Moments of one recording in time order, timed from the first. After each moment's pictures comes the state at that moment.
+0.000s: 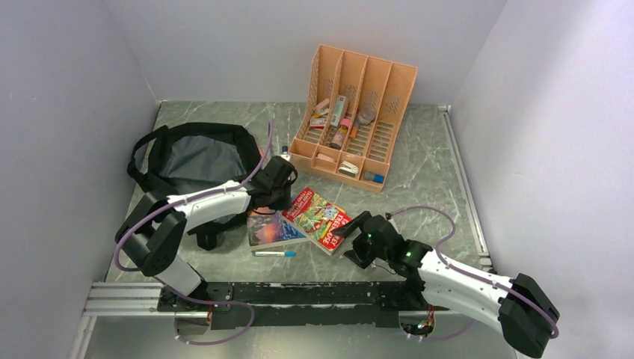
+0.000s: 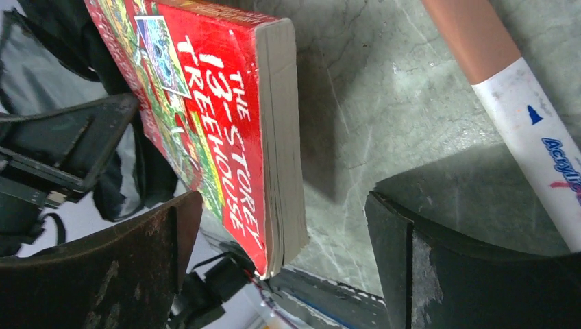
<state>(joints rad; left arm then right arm) -0.75 1.58 0.94 -0.31 -0.12 -0.60 0.83 0.81 0.21 -0.18 0.09 1.60</state>
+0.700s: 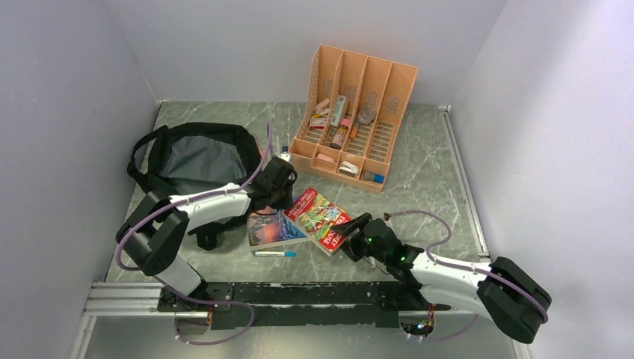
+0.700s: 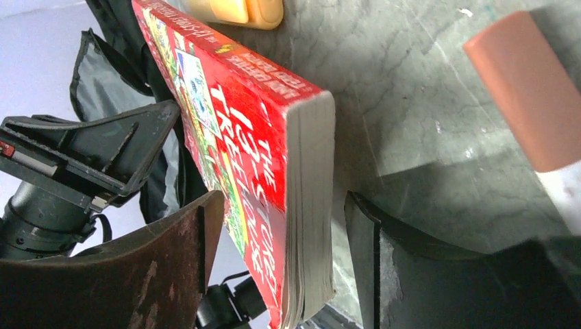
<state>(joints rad) -0.75 1.58 0.89 -0.19 -0.11 -0.61 0.83 0.96 0.08 0.27 0.14 1.67</state>
